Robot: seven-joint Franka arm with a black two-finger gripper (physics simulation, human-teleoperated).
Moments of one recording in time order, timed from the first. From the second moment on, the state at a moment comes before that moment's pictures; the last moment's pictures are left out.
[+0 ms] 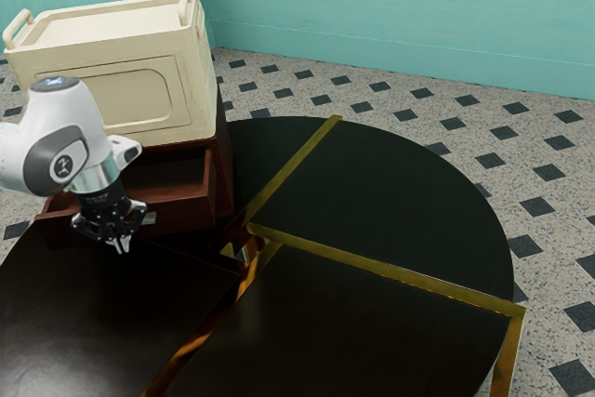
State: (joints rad) arm 0.08 -0.22 0.12 -2.46 0.07 2.29 -0.59
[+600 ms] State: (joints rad) arm 0.09 -0.07 0.15 -2.31 0.08 2.32 -0.63
